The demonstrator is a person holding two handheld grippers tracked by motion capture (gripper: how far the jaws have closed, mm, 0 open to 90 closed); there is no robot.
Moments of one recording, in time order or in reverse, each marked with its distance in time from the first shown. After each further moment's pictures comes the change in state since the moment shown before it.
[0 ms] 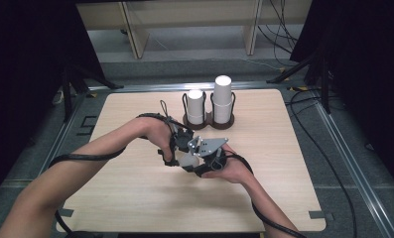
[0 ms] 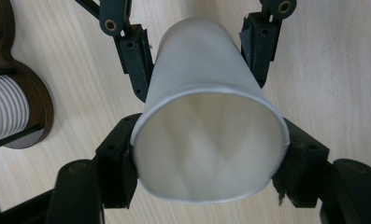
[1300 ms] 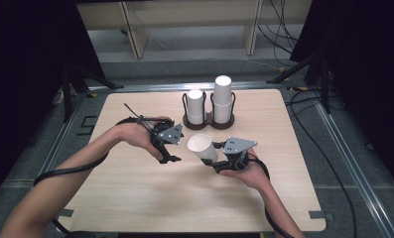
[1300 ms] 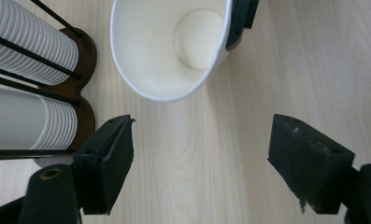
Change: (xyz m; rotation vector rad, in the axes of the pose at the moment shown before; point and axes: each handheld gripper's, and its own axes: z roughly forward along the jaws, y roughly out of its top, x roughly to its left) left arm -0.011 -0.053 -0.003 -0.458 0.166 -0.159; right arm -0.007 -0.036 -0.052 -0.127 -0.198 0.096
